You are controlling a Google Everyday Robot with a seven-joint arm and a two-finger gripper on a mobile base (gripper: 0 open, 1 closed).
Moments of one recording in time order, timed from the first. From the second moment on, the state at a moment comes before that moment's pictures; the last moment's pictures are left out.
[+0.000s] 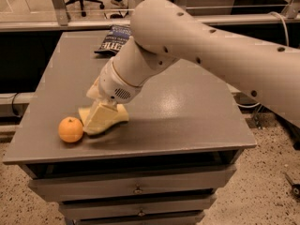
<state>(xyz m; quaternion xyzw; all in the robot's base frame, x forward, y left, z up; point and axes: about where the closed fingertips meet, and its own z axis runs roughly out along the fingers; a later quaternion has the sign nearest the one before) 0.475 0.127 0.864 -0.70 0.62 0.24 0.26</state>
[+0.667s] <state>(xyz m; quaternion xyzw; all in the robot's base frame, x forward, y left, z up) 0.480 0.110 0.865 -0.69 0.62 0.23 0.27</state>
